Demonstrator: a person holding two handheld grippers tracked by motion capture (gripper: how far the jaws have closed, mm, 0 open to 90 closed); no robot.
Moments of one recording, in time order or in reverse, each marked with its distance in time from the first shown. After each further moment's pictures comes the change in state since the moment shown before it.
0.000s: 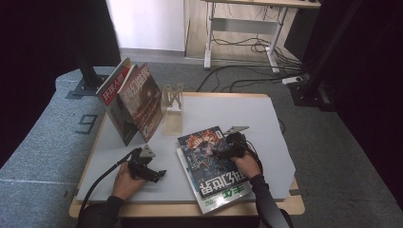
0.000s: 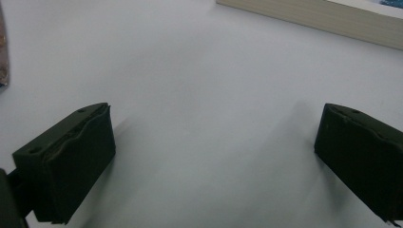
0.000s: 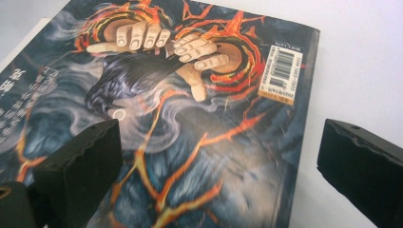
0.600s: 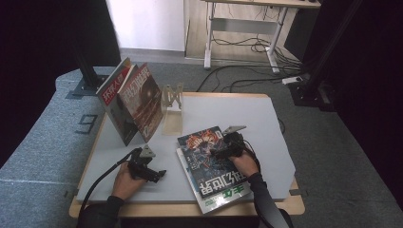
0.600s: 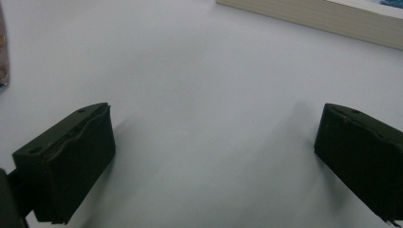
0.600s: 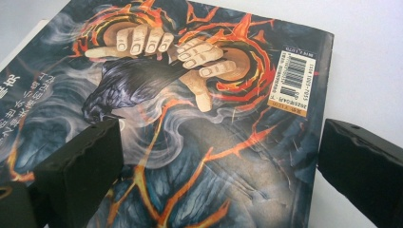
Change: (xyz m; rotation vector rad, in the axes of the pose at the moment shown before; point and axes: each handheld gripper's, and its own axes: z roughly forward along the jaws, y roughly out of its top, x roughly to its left) left arm 0.000 0.000 0.000 0.000 0.000 0.000; right arm 0.002 0.002 0.009 -0.004 0.016 -0.011
